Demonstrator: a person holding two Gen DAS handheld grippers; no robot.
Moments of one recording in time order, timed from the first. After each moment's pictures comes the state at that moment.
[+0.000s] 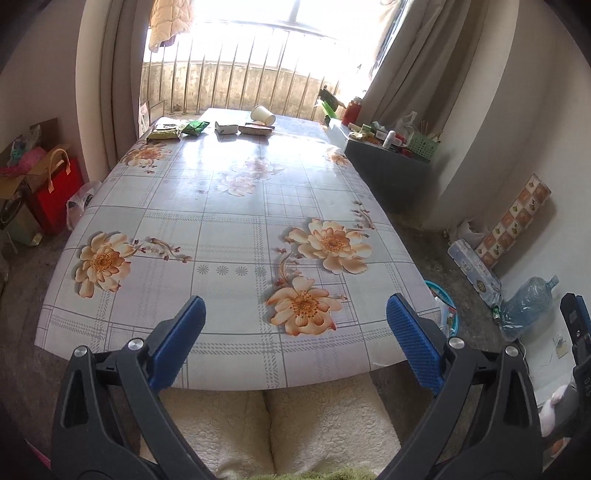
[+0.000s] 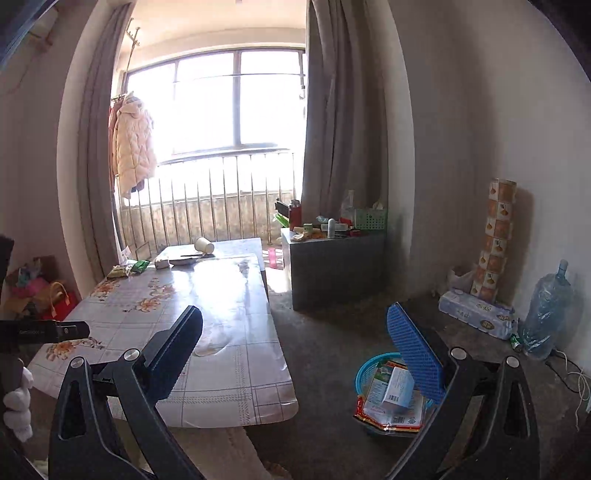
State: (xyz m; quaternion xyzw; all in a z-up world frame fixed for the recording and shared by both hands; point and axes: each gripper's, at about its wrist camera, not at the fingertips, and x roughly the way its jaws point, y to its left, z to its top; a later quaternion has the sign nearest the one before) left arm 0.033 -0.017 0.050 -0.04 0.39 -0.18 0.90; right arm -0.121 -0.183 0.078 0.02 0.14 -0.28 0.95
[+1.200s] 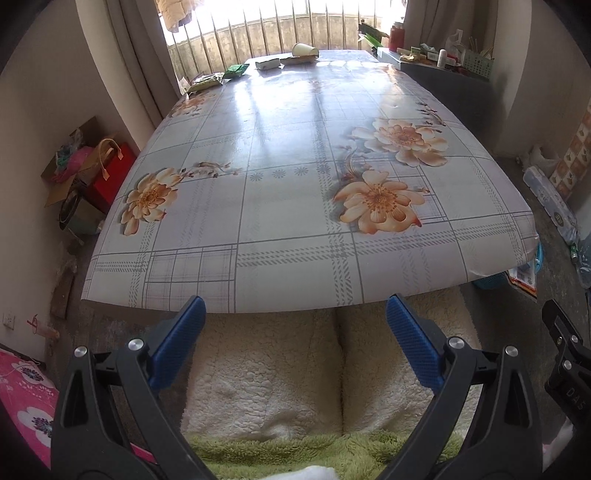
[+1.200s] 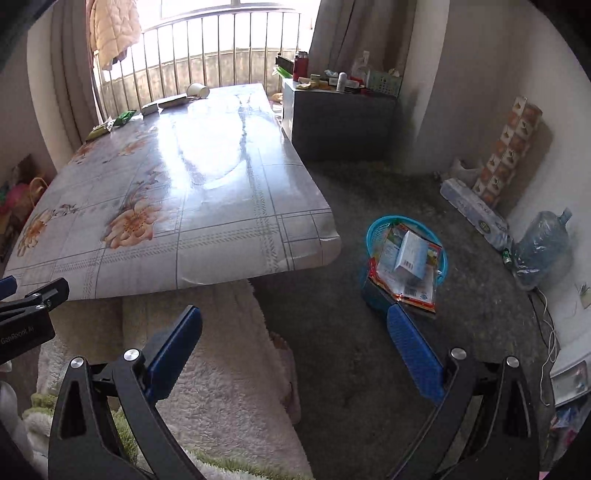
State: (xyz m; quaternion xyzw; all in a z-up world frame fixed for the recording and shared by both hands) left arm 0.014 -0.028 -0.019 0.09 0.48 -0.06 0.87; right arm -0.075 -0.187 -0.023 0.07 0.41 -0.31 0.86
